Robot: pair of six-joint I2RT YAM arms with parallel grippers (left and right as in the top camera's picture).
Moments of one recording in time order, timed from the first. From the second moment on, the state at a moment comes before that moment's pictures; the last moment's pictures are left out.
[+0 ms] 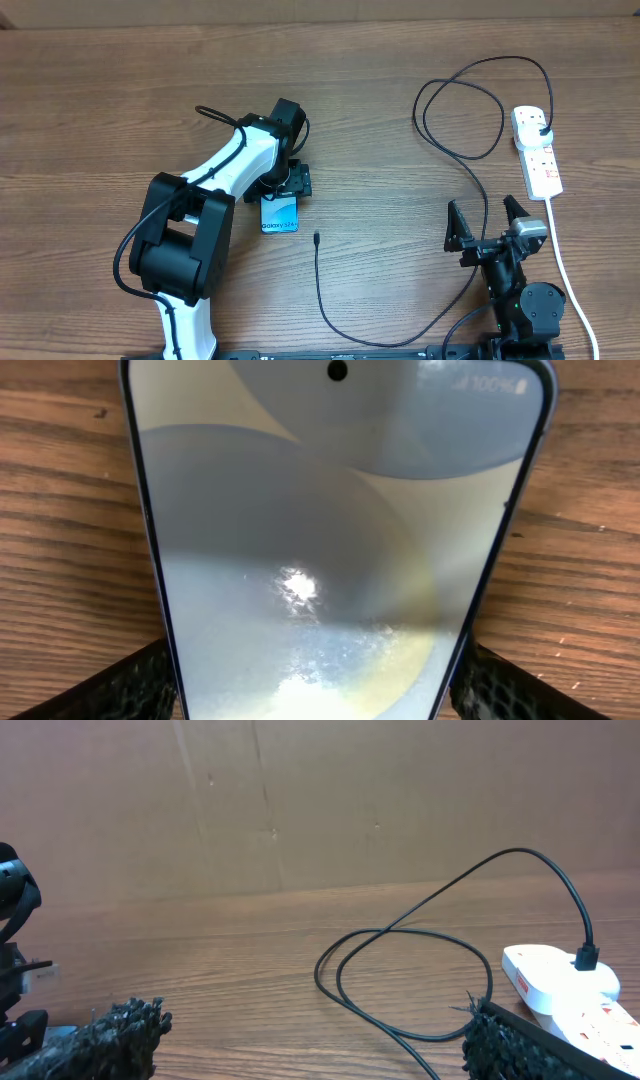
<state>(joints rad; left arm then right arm) -0.38 2.04 1.36 -0.91 0.00 -0.51 0.01 0.01 0.02 -0.03 -0.12 0.12</state>
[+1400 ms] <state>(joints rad) -0.38 2.04 1.36 -0.91 0.00 -0.50 0.01 0.01 0.02 -0.02 -0.12 0.12</state>
